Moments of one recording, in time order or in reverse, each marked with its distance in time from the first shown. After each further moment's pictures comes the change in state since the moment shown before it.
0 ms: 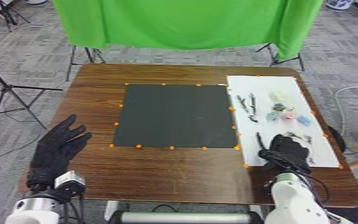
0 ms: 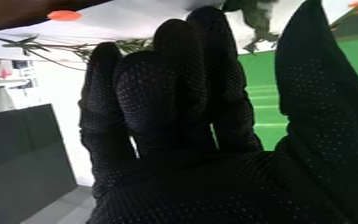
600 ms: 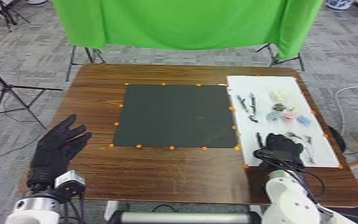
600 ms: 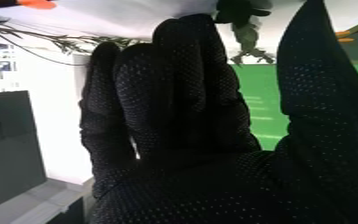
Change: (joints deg) left arm -0.2 0.0 0.0 0.0 0.0 0.0 -0.1; right arm 4.8 -0.7 -4.1 1.9 -1.4 -6.7 0.0
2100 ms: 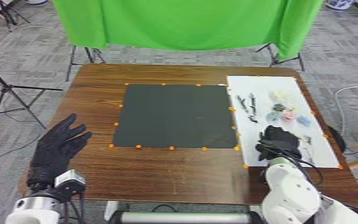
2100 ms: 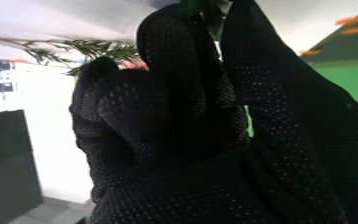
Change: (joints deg) left arm -0.2 0.0 0.0 0.0 0.0 0.0 -0.1; right arm 1.1 -3.1 4.9 2.1 5.6 -1.3 -4.7
